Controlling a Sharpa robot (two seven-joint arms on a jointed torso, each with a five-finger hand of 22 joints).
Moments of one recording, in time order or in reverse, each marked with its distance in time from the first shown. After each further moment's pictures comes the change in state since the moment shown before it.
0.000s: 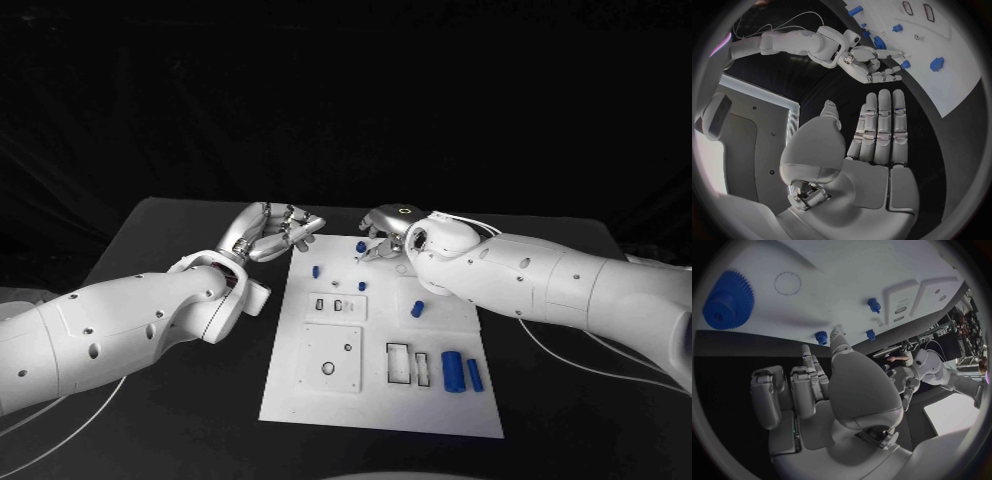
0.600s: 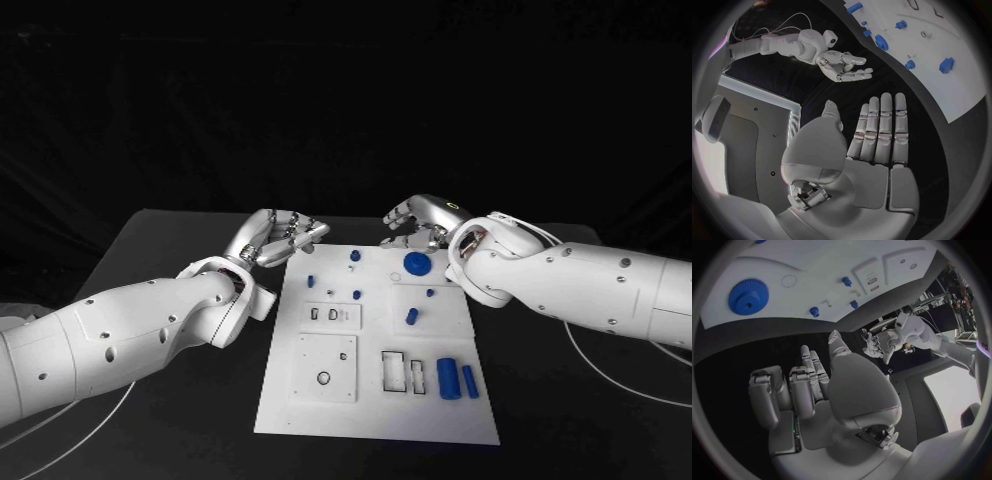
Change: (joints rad) left arm -0.002 0.062 -0.001 -0.063 0.011 0.002 0.017; left_hand 0.029 0.029 -0.036 0.001 0.000 0.021 0.014 -0.066 0.014 -0.088 0.030 -0.073 -0.030 -0.103 0.039 -0.082 -0.019 0.000 -0.064 0.036 -0.071 -0.027; right arm 0.069 -0.318 0.000 0.370 0.231 -0.167 0.037; right_hand 0.001 0.038 0.027 0.007 0.000 0.099 -0.003 0.024 0.014 -0.023 0.009 0.000 0.002 0.001 0.012 0.000 0.000 0.000 0.000 0.018 0.000 0.000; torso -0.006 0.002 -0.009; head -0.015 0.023
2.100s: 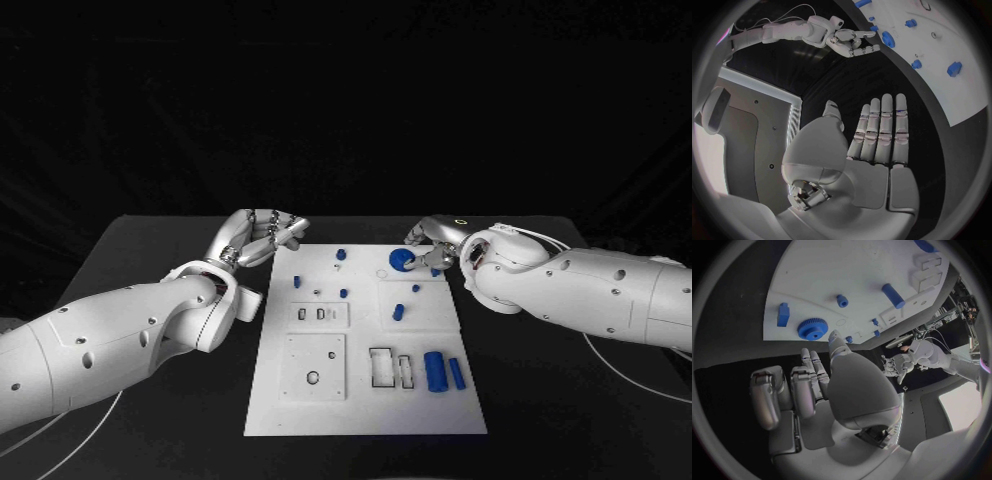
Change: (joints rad) left arm -0.007 -0.009 0.000 -0.002 0.088 0.015 0.049; left_hand 0.009 0.009 -0.011 0.000 0.000 -0.004 0.011 -0.029 0.004 -0.028 0.011 -0.019 -0.030 -0.018 0.011 -0.018 -0.022 0.000 -0.009 0.009 -0.032 -0.018; right arm -0.059 -0.044 -0.009 -0.059 -0.169 0.132 -0.117; right_hand 0.006 -0.006 0.000 0.000 0.000 -0.004 -0.033 -0.012 -0.004 -0.066 -0.013 0.000 -0.001 0.000 -0.018 0.000 0.000 0.000 0.000 -0.018 0.000 -0.001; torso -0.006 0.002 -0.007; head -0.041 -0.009
